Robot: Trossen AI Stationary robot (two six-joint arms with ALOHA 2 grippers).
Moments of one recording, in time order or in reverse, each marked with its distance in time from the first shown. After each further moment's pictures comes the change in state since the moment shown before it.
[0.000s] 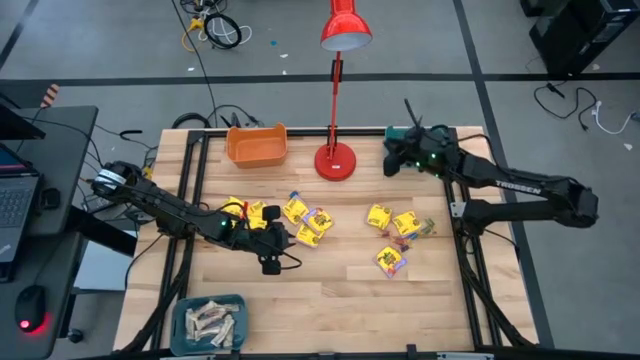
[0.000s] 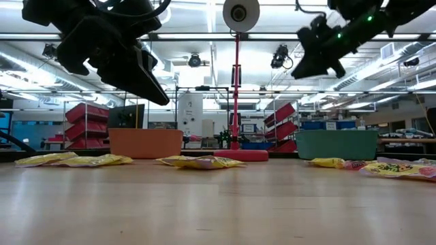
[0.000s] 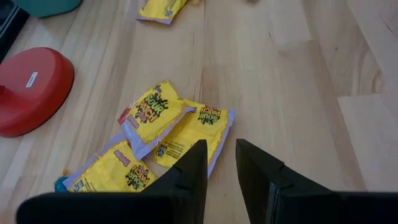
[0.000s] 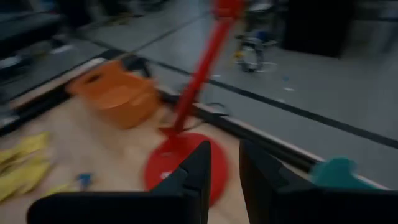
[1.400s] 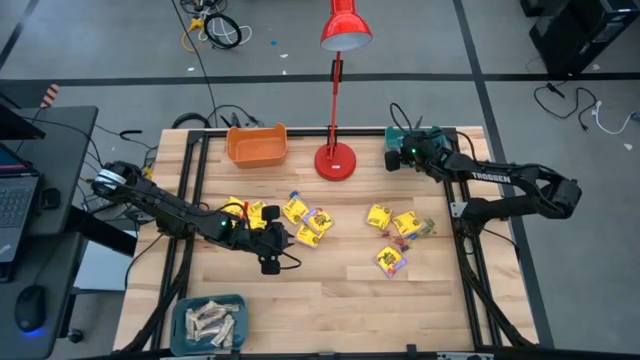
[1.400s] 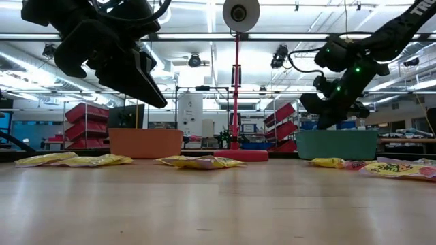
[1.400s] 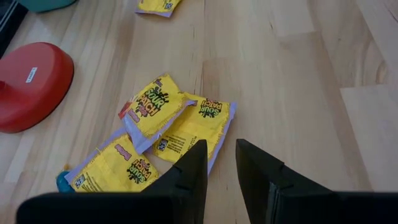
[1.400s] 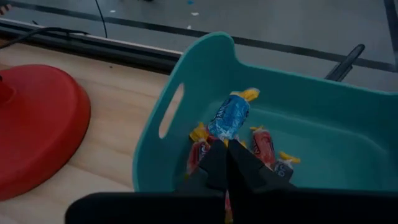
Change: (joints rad) left arm 0.000 0.000 0.000 -0.023 0.000 0.001; right arm -0.246 0.250 -0.139 0.011 0.095 0.142
